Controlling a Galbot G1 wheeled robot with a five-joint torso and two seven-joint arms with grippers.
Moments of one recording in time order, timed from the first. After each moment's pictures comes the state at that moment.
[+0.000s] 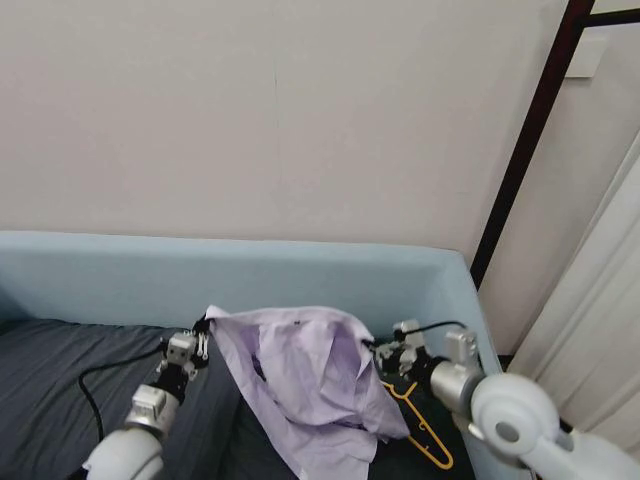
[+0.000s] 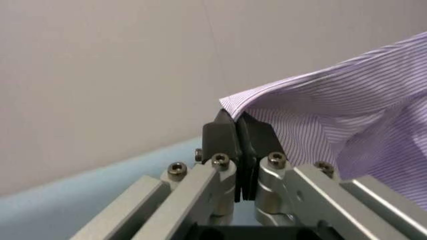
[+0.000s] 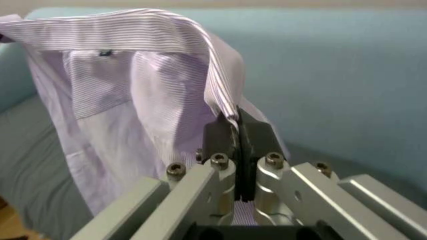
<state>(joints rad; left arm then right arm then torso) 1.15 -0.66 -0.26 -1.97 -0.49 -0.08 -0.33 -0.73 0.67 0.03 2.15 1.29 -0.55 0.35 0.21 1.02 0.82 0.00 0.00</state>
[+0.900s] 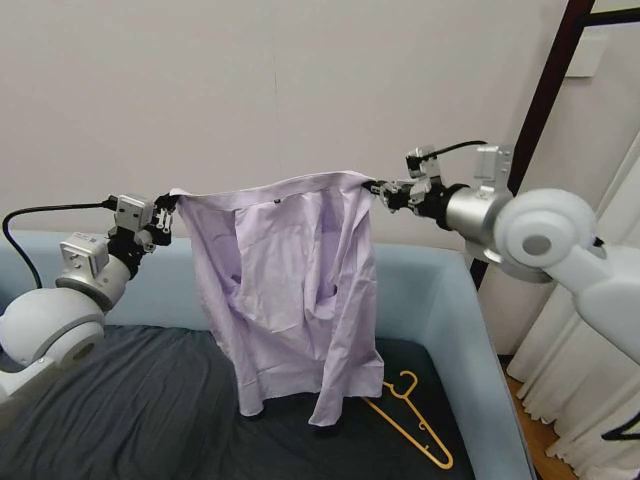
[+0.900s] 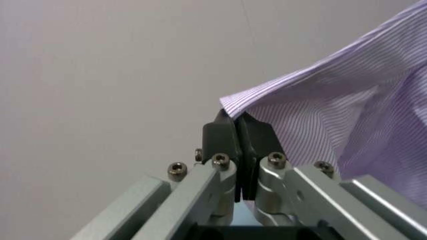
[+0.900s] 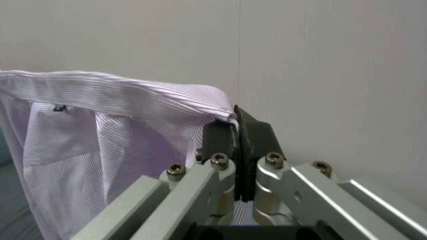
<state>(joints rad) 0.74 -0.34 -0.22 -2.02 -0.87 0.13 -0.38 0.10 0.70 -0.35 1.85 1.47 -0.52 0.30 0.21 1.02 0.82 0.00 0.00</state>
